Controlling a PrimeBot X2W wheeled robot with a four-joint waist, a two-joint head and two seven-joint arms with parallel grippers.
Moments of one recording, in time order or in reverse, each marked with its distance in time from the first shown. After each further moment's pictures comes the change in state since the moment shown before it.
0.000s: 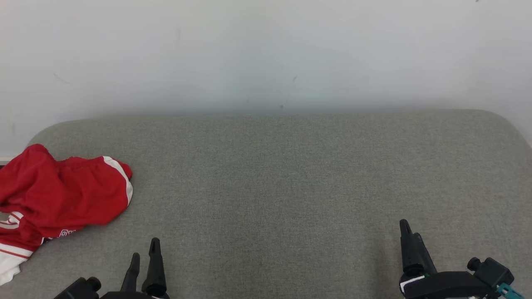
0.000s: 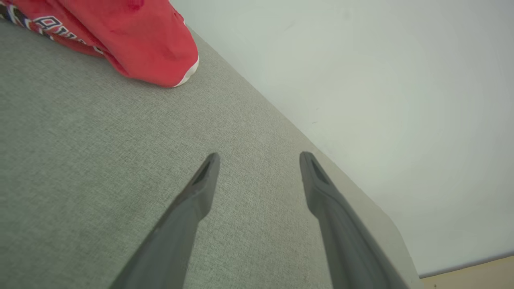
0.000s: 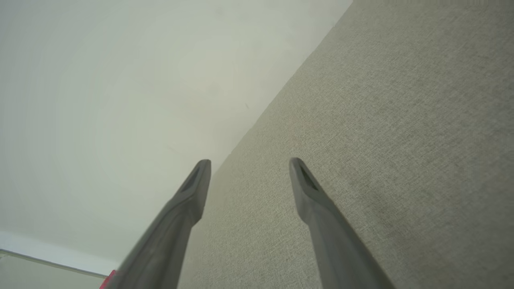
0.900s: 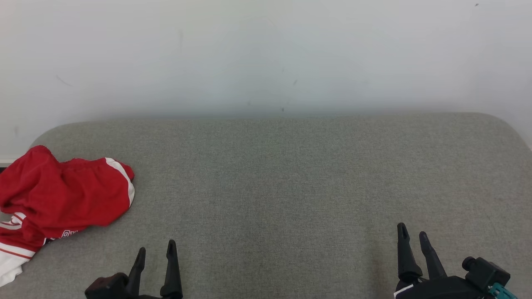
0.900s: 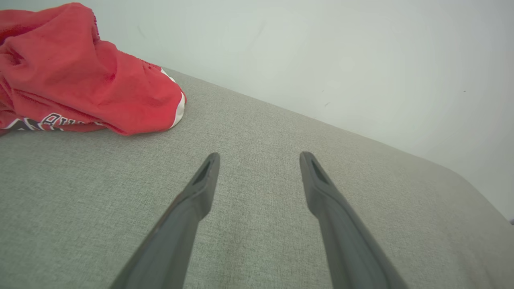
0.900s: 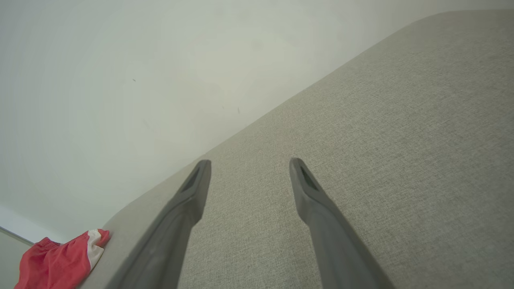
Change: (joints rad) left arm 0.002 0.015 -0.071 0.021 0.387 0.035 -0.073; right arm 0.014 0.000 -0.004 0.013 -0.326 0.001 -0.073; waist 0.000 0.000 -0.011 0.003
